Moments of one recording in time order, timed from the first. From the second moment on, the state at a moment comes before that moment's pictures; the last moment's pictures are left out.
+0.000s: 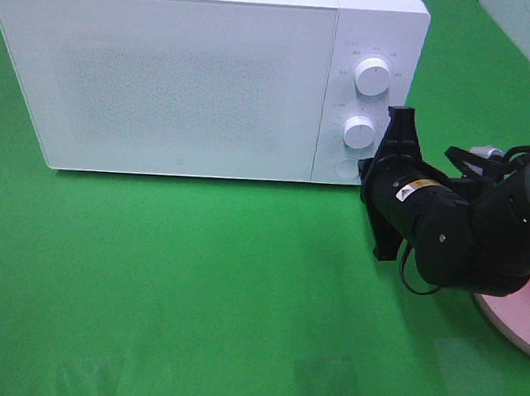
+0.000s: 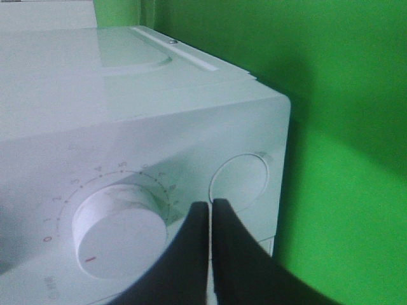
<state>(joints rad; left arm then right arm) 0.01 -0.01 -0.52 -0.12 1.08 0.08 0.55 1.98 -0.67 0.51 -0.93 1.35</state>
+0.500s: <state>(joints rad) 0.01 -0.01 -0.52 -0.12 1.08 0.08 0.54 2.09 -0.75 0.49 -0.93 1.36</state>
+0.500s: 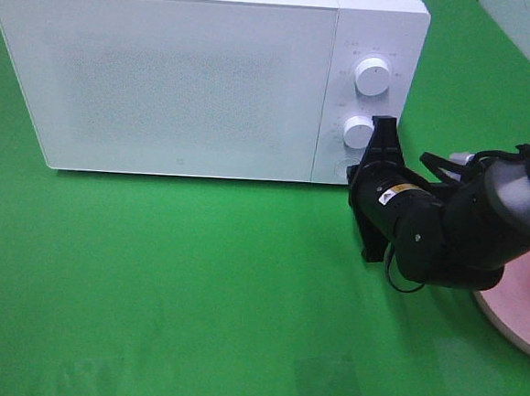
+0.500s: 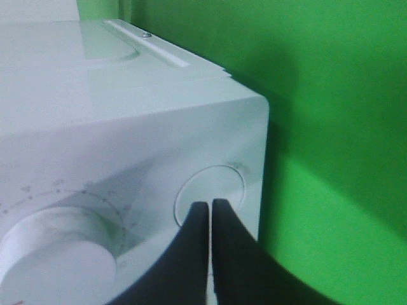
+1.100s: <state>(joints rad) 0.01 -0.01 -0.52 -0.12 1.08 0.08 0.53 2.16 -0.82 0.51 -0.94 1.38</state>
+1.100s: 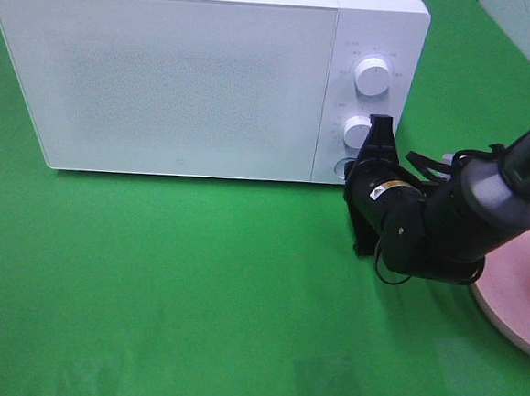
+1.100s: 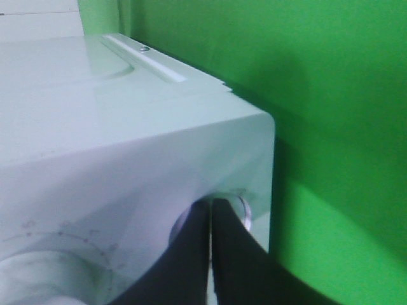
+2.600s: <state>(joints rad) 0.01 -0.01 -0.52 -0.12 1.08 0.08 0.53 2.18 -0.94 0.63 -0.83 1.32</state>
